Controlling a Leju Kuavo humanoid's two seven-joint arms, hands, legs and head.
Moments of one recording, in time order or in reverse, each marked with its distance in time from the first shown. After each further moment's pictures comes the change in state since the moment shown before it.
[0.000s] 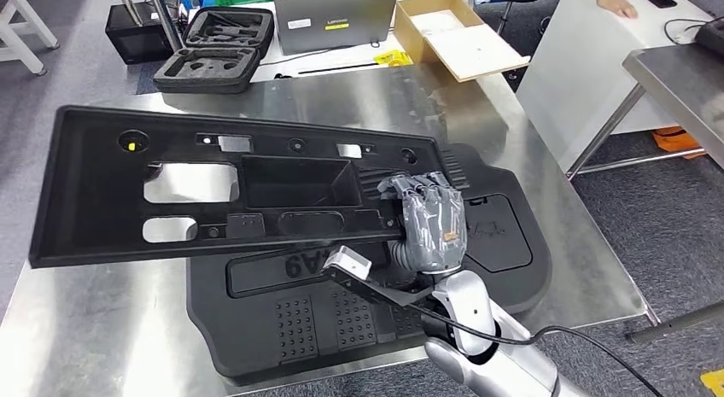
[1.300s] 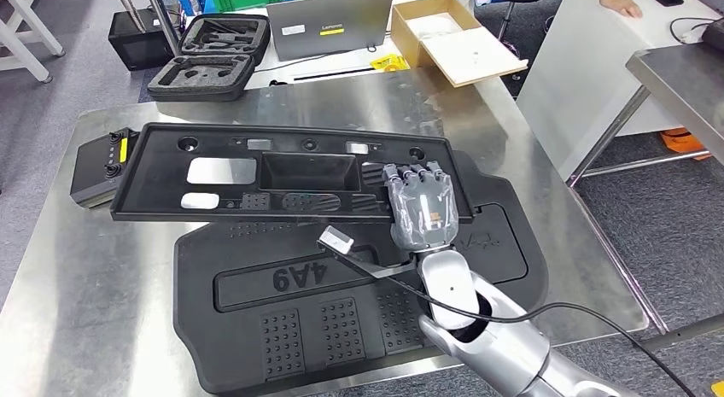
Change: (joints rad) left arm 0.001 0.000 0.001 -0.006 -0.017 0.032 0.033; right arm -0.106 0.003 0.025 0.123 0.222 0.244 0.115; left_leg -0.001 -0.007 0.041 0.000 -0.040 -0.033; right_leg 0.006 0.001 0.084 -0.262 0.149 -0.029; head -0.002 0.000
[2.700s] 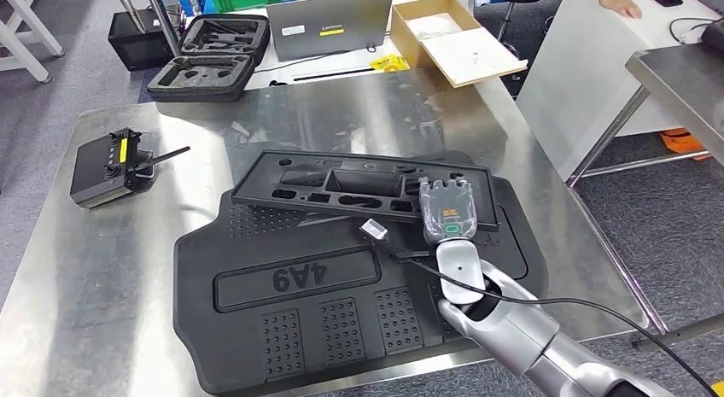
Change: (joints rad) left arm -0.001 0.001 0.000 -0.008 -0.019 -0.011 0.031; right arm -0.035 -0.083 -0.012 0.236 -0.074 0.139 0.100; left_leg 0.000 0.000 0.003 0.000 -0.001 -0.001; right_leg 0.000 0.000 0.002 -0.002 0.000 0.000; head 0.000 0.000
